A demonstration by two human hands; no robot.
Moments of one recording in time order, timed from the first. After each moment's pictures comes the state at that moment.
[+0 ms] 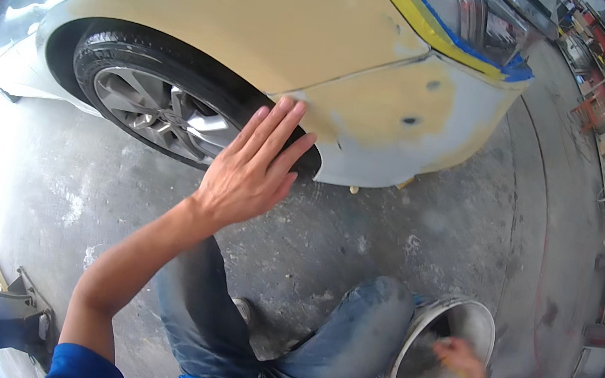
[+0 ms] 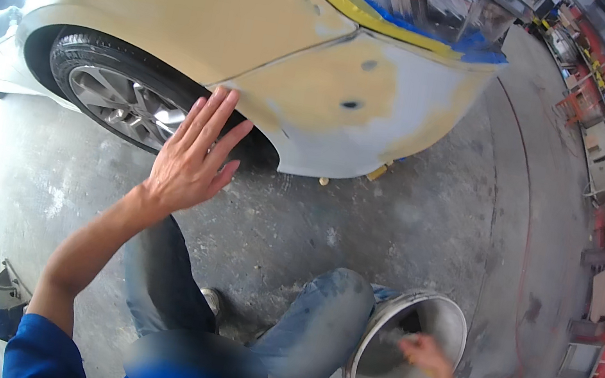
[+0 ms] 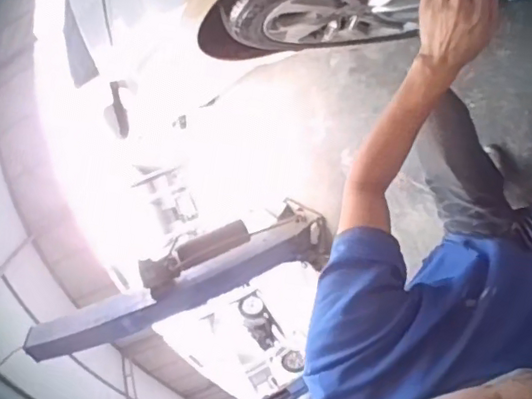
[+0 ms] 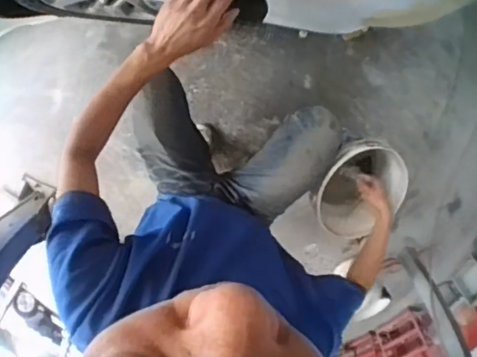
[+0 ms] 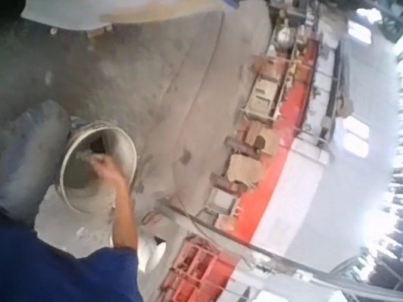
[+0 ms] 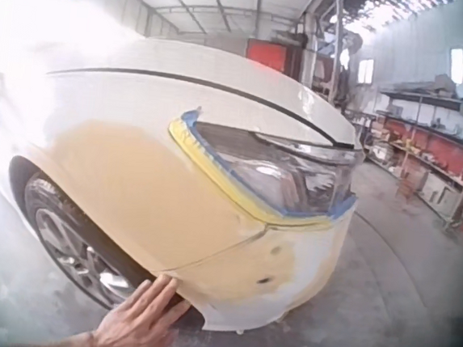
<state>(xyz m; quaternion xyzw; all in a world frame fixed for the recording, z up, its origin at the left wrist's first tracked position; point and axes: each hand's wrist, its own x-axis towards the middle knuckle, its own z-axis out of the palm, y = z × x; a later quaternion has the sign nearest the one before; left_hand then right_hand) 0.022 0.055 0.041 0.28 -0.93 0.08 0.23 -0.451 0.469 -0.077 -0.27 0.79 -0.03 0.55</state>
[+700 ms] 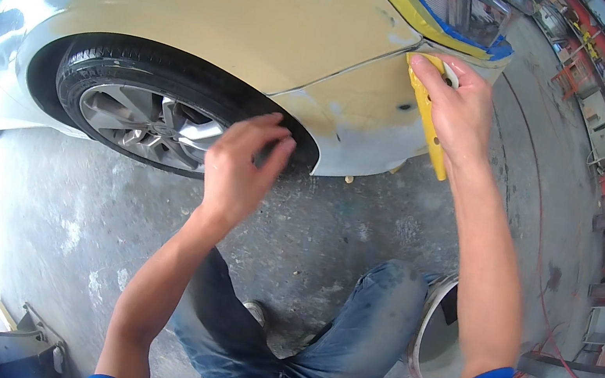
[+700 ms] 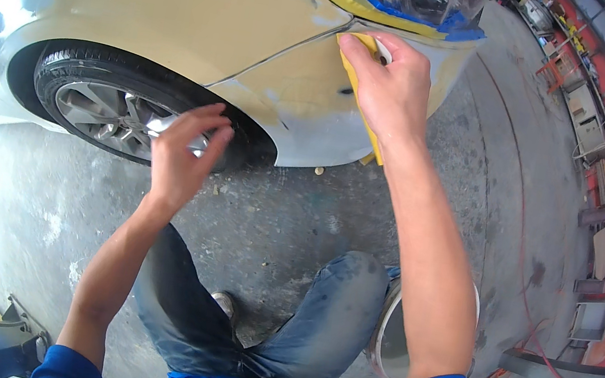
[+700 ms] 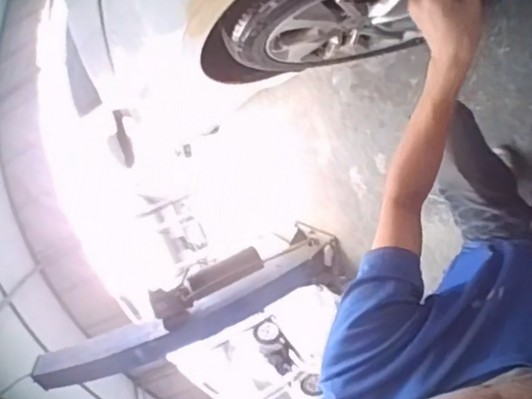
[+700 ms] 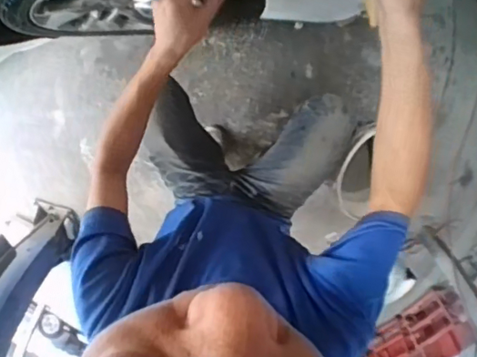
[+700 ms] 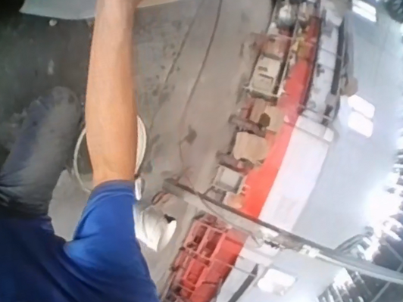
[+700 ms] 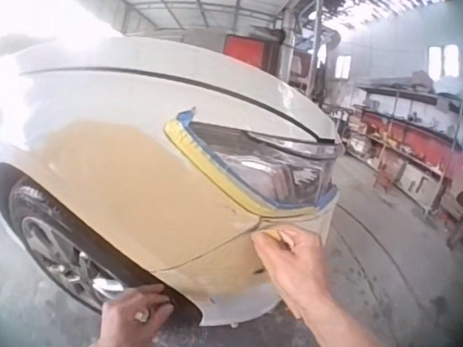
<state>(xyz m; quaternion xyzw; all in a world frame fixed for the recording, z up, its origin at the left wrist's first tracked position) 0.023 0.045 0.035 0.39 -0.78 -0.21 0.45 -0.236 0.070 0.135 -0.47 0.64 -0.57 0.21</state>
